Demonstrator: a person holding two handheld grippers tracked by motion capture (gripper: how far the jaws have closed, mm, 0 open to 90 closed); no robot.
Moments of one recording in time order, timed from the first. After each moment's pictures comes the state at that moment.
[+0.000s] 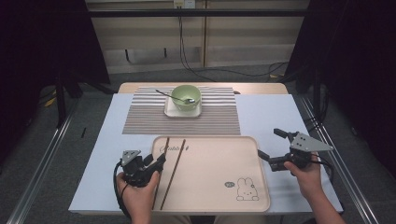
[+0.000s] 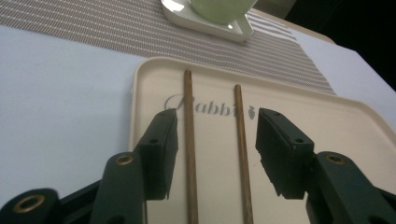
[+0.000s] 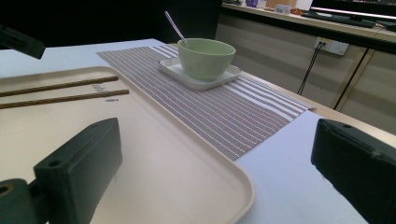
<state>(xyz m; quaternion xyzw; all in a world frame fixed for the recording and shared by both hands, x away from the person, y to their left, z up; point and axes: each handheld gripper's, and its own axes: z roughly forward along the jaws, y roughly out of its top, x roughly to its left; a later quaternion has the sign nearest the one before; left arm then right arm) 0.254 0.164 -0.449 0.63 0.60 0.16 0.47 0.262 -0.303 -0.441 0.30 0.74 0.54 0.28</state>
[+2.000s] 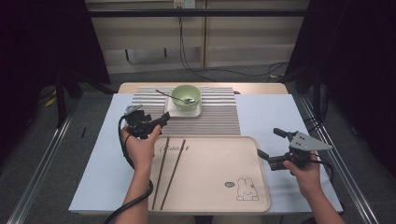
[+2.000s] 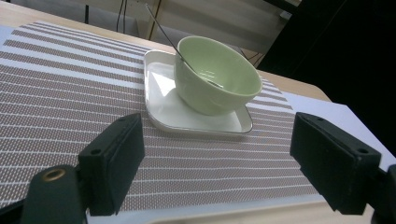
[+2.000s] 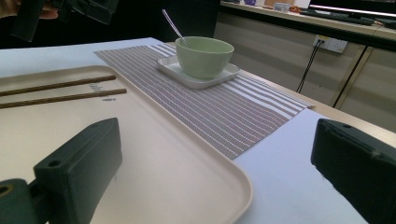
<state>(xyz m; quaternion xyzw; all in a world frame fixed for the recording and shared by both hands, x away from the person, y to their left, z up) 0.380 0.161 -0.417 0.62 0.57 0.16 0.51 0.264 -0.303 -0.442 0.30 0.74 0.54 0.27</state>
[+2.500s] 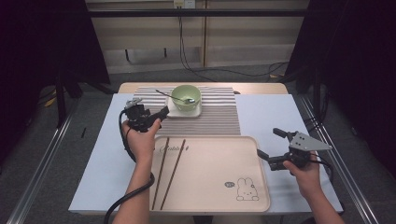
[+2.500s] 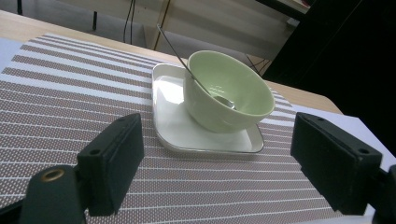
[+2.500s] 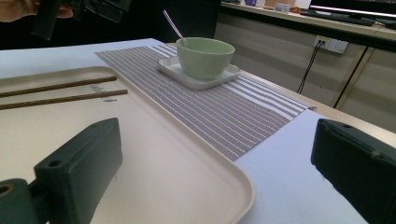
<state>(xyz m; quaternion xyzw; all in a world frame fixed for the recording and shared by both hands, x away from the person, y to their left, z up) 0.399 0.160 -0.416 0.61 0.58 0.17 0.51 0.264 -0.301 -0.442 0.30 0.73 0.54 0.28</state>
